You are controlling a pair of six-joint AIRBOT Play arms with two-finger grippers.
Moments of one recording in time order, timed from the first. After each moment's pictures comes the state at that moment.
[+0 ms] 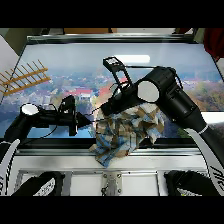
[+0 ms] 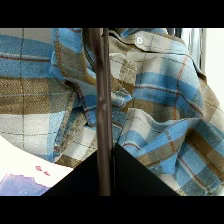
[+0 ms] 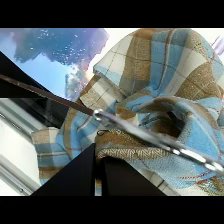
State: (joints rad) left arm -0.01 -1.09 0.73 0.56 -1.28 0.08; right arm 0.74 -1.33 1.64 -1.40 1.36 1.78
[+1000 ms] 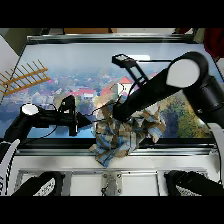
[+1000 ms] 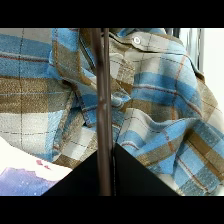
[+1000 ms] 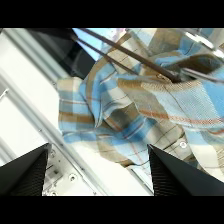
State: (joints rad) left arm -0.01 -1.09 0.73 0.56 -1.28 0.08; right arm 0.57 -1.27 1.70 -1.14 1.61 1.52
